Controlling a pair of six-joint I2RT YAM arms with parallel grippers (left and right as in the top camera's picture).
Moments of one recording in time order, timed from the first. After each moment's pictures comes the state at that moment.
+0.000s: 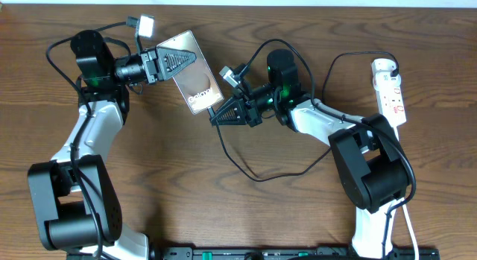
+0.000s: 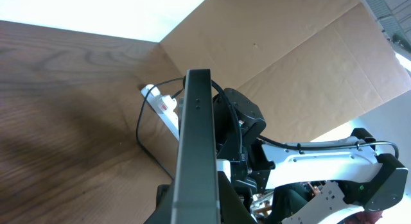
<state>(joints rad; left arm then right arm) 0.13 1.73 1.08 0.58 1.46 -0.80 0.47 2.07 1.21 0.57 -1.55 0.48</state>
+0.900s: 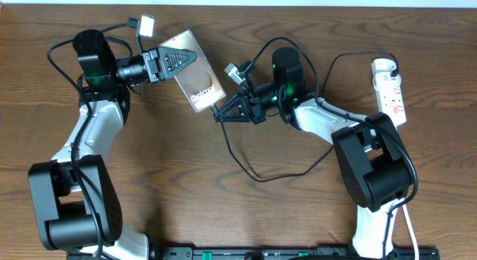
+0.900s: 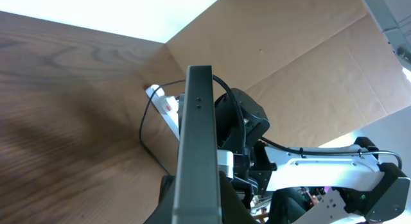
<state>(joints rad) 0.13 1.73 1.08 0.52 1.43 -0.78 0.44 2.07 1.21 0.57 -1.55 0.49</state>
